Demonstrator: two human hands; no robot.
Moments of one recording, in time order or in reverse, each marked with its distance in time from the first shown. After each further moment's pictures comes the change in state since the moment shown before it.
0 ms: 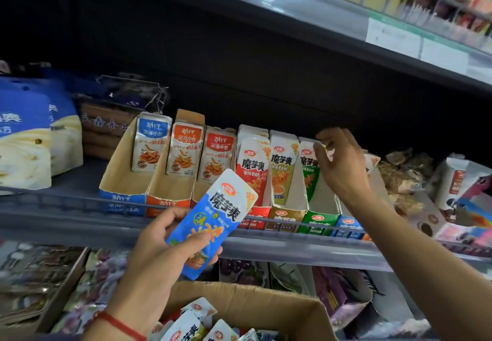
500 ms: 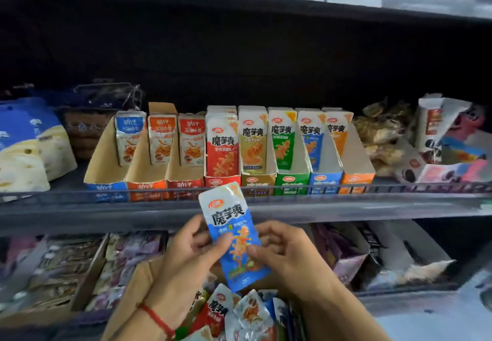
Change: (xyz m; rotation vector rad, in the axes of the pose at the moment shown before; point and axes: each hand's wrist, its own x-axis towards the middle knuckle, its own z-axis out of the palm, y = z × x) left_hand -0.049 -0.046 0.061 0.119 -0.118 -0.036; right_hand -0.211 -0.037 -0.025 1.017 -0.634 0.414
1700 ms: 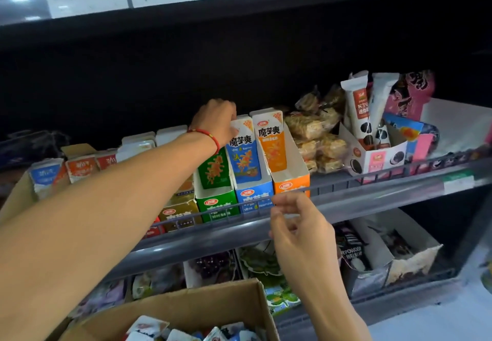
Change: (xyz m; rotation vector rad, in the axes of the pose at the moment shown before) left_hand 0.236 0.109 0.222 1.647 0.008 0.682; right_hand -0.014 -0.007 -0.119 -0.068 0.652 -0.025
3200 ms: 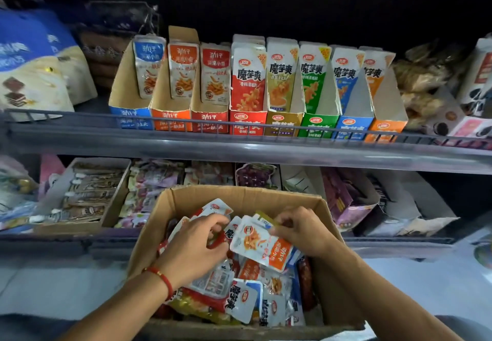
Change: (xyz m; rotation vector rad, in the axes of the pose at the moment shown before) left_hand -0.418 -0.129 0.055 -0.697 -0.426 -0.376; right_hand -0.074 0.095 0.107 -0.605 -0.877 -0.019
